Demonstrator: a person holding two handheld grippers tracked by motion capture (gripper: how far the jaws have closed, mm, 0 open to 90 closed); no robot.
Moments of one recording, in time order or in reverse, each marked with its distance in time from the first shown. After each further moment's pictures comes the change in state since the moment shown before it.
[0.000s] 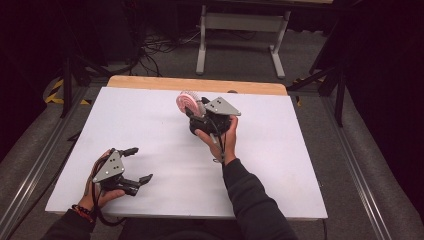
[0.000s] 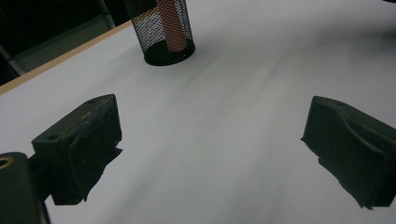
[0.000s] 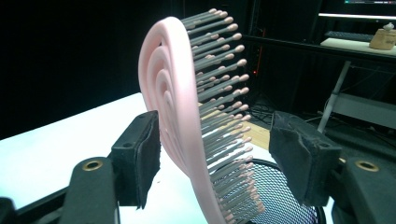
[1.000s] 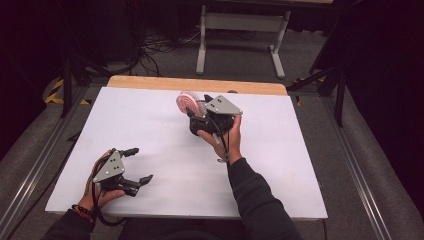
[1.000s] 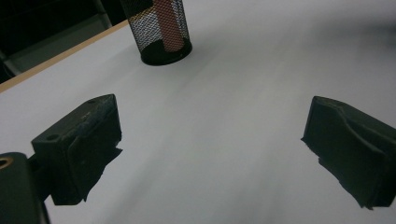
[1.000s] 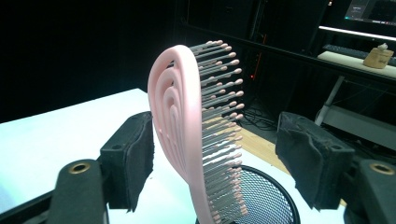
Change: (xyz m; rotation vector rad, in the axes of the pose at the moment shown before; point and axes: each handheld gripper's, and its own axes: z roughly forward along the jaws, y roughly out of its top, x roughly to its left) left arm 0.000 0.000 0.001 0.007 -0.014 0.002; right arm 0.000 0.014 -0.012 0.008 -0.001 -0.098
